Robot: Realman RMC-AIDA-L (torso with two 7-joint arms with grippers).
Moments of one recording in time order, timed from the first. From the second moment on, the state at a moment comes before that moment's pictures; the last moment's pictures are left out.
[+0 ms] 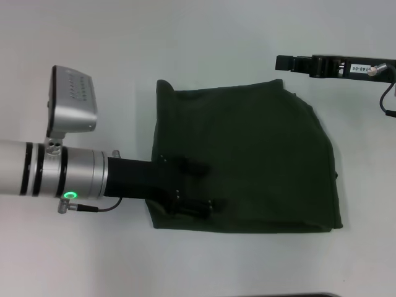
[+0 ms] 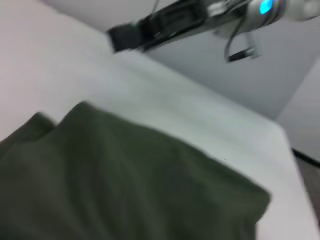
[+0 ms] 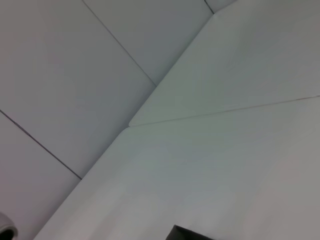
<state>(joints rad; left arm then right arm) -0.53 -2.17 1.10 0.56 1.95 1.43 -1.45 0.53 2.03 -0.79 -0.64 -1.89 -1.39 1.93</state>
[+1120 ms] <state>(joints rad) -0.60 -2.17 1.11 0.47 1.87 1.24 -1.41 0.53 2.04 -0.80 -0.63 -1.89 -1.39 1.91</state>
